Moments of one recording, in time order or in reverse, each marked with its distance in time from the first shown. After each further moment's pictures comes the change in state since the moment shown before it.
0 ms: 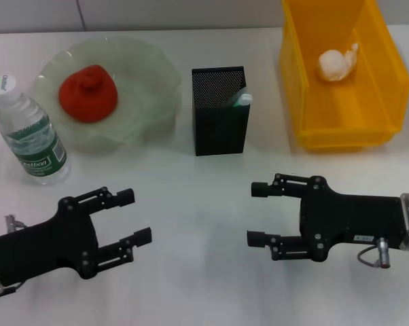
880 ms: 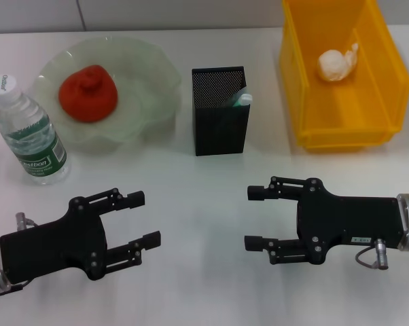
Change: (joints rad) left arm -0.021 -0.005 0.032 0.005 0.003 -0.007 -0.011; right arm 0.012 0.000 -0.012 0.001 -0.009 0.000 -0.005
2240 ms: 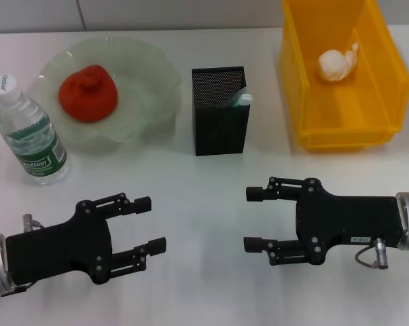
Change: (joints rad) left arm -0.012 -0.001 0.021 0.001 0.014 -0.003 -0.014; right arm 0.008 0.000 0.000 -0.004 -0.011 -0.005 0.007
